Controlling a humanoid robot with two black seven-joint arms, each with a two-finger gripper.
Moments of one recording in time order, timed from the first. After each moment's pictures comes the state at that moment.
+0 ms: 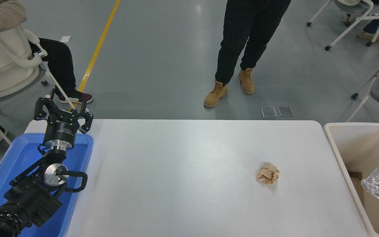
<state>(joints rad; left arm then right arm) -0.62 0.21 -0.90 -0.40 -0.07 -0.54 -0.56 0.50 -0.53 -0.56 0.02 0.18 -0.09 0.13</state>
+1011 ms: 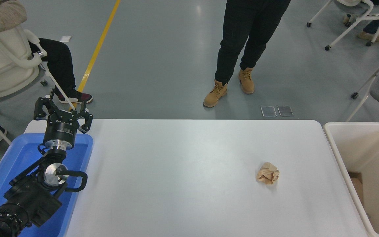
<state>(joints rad) -0.62 0.21 -0.90 -0.40 -0.07 -0.54 -0.56 1.02 -0.53 -1.00 0.25 0.17 -0.12 0.13</state>
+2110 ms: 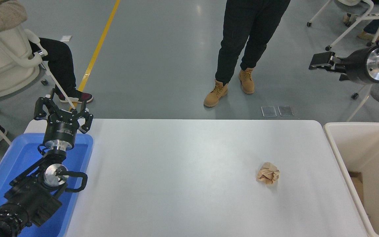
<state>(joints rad) -0.62 0.21 -0.90 -0.40 -0.07 -0.54 -0.56 2.10 -0.53 -1.31 1.28 -0.14 0.27 0.13</state>
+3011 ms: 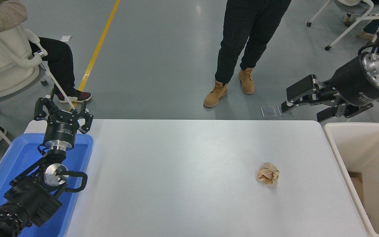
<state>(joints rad) -0.62 0.21 -0.90 -0.40 -0.07 -0.54 -0.56 2.40 -0.53 -1.32 1.53 -0.16 0.72 0.12</state>
